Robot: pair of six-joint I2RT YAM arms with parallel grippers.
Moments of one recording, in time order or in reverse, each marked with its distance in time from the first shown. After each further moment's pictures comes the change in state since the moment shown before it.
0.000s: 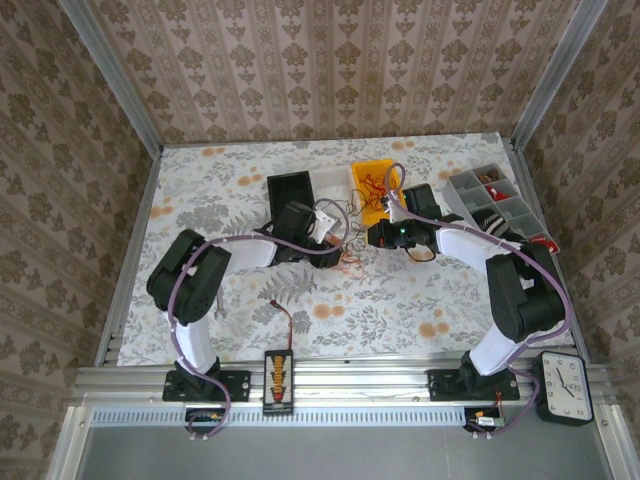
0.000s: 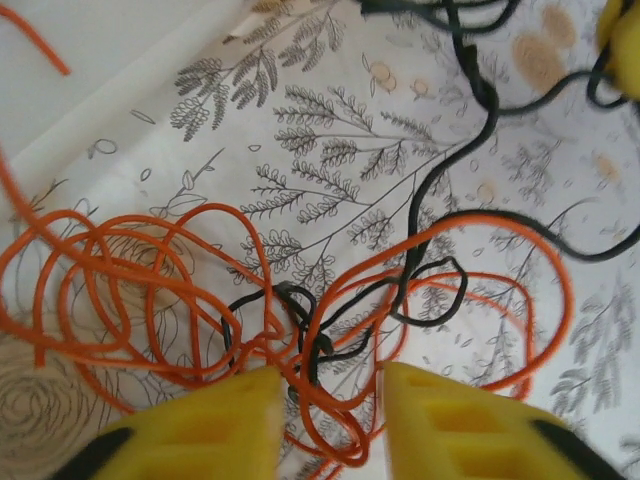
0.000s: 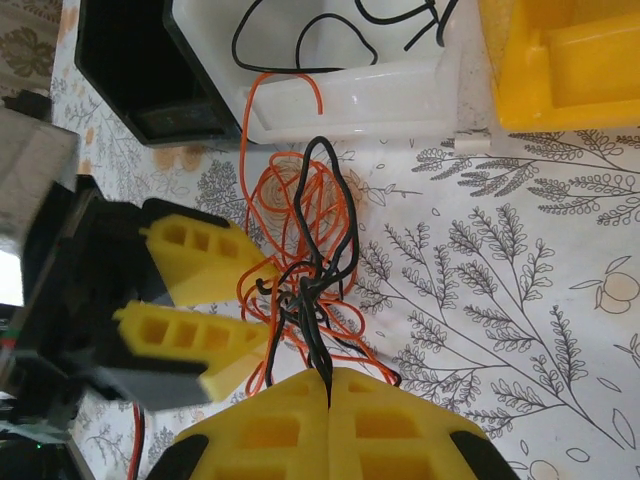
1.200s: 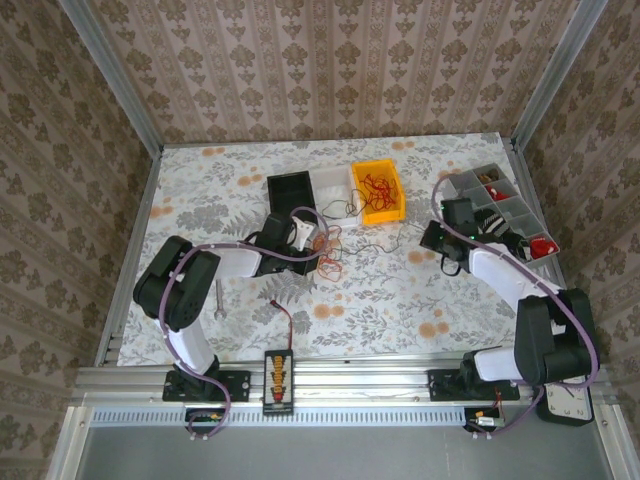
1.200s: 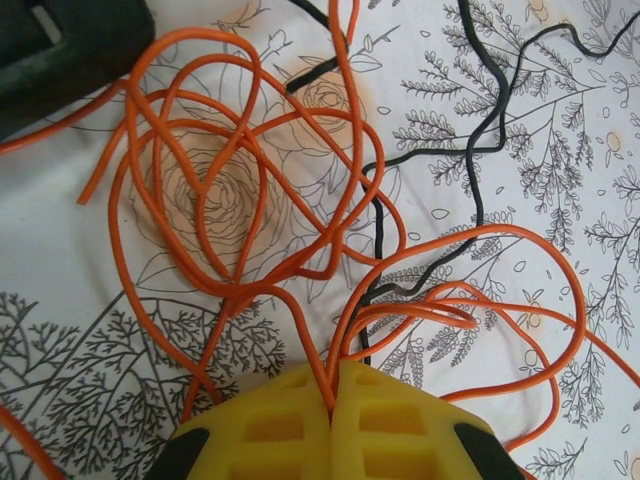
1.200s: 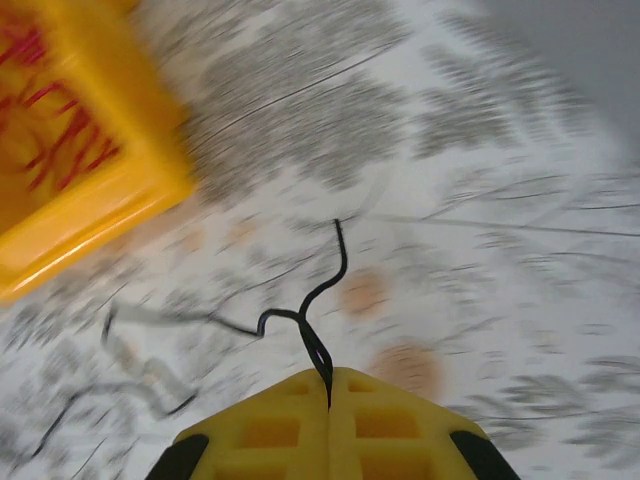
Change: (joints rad) left arm 0.075 -0.086 -0.181 0.068 -0.061 -0.089; right arm -0.130 -0.272 -0.192 -0.064 0.593 0.139
